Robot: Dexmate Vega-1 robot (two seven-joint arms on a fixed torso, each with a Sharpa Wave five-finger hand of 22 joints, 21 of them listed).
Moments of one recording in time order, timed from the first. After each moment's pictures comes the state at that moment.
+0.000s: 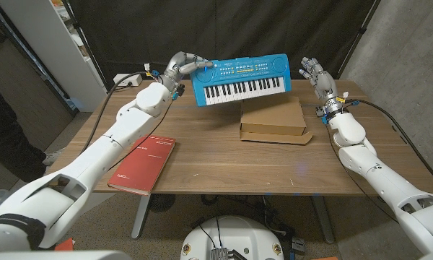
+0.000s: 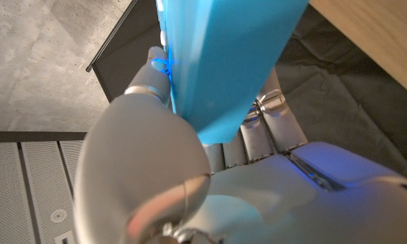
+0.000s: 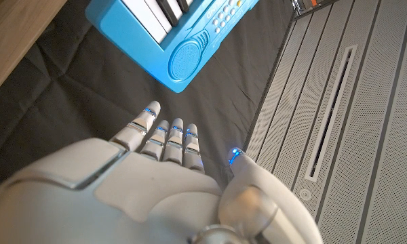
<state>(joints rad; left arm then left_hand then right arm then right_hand) 0.60 0.58 0.47 -1.57 -0.42 0.02 0.07 1.14 -0.09 0.40 -0.16 0.17 1.01 0.17 0.34 0.20 0.99 0.11 0.46 0.36 1.06 0.03 0.44 0.29 1.07 -0.11 0.84 0.22 -0.72 -0.57 -0.34 -1.10 0.43 0.73 0.07 0.09 0.10 0.37 0.12 0.25 0.17 0.05 0.20 0.18 0.18 0.06 0.20 0.18 0.08 0.01 0.19 0.18 0.24 -0.04 0.20 0.17</state>
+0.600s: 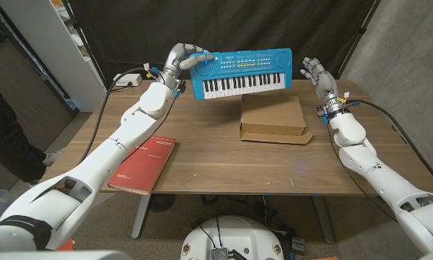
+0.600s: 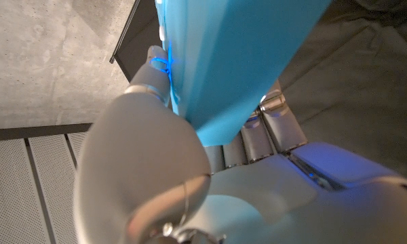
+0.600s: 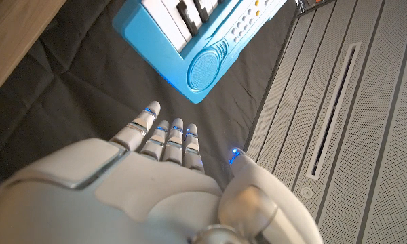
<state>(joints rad) 0.60 0.54 0.46 -1.52 -0.22 -0.23 0.20 1.14 -0.09 0.40 -0.16 0.17 1.02 0.17 0.34 0.20 1.00 0.10 0.45 0.39 1.07 0.03 0.43 0.29 1.07 -0.11 0.86 0.22 -0.70 -0.56 -0.33 -1.06 0.44 0.74 0.06 0.09 0.10 0.37 0.12 0.25 0.17 0.05 0.20 0.18 0.18 0.06 0.20 0.18 0.08 0.01 0.19 0.18 0.24 -0.04 0.20 0.17</state>
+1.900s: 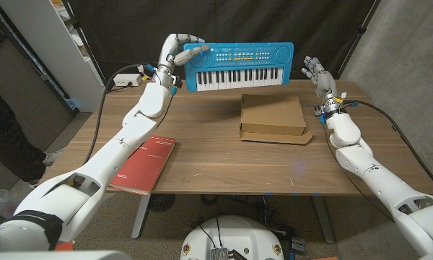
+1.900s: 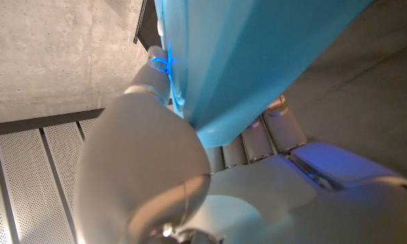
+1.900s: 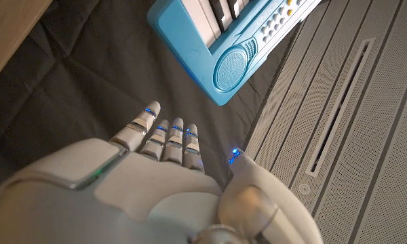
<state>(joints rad) 0.58 0.48 0.44 -1.38 -0.10 -0.54 0.25 1.13 -0.09 0.39 -0.16 0.17 1.04 0.15 0.33 0.20 1.02 0.08 0.43 0.39 1.07 0.03 0.43 0.29 1.07 -0.11 0.90 0.21 -0.73 -0.55 -0.33 -1.13 0.37 0.72 -0.04 0.09 0.10 0.37 0.12 0.25 0.17 0.05 0.20 0.18 0.19 0.06 0.20 0.18 0.09 0.01 0.19 0.18 0.24 -0.04 0.20 0.17</state>
